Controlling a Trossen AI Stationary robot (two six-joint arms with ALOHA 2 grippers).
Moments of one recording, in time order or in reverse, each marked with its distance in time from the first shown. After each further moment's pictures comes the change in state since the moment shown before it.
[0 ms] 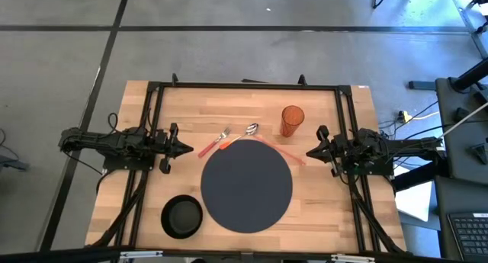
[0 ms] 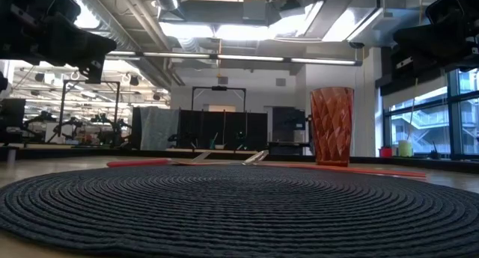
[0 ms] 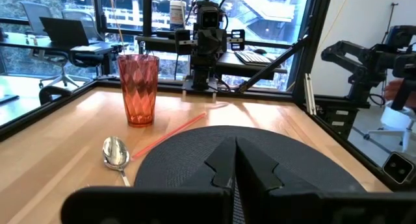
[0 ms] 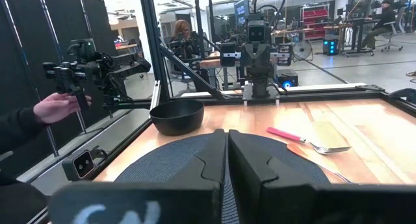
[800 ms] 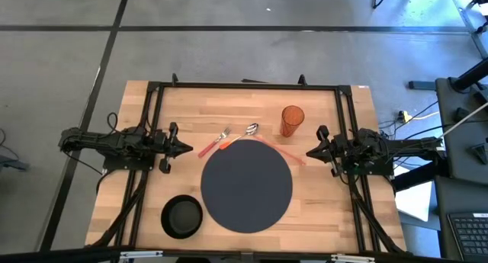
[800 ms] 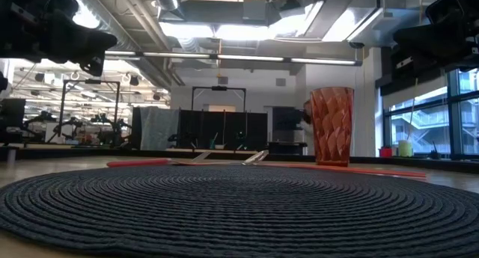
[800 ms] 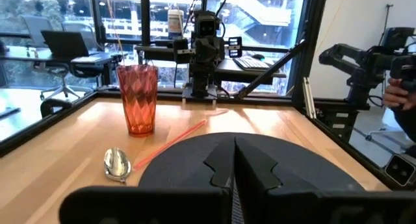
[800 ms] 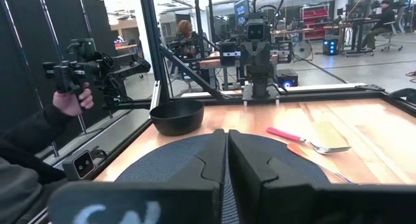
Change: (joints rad) left arm 0.000 0.000 0.000 0.032 -0.001 0.049; right arm 0.000 0.000 0.000 0.001 0.000 0.000
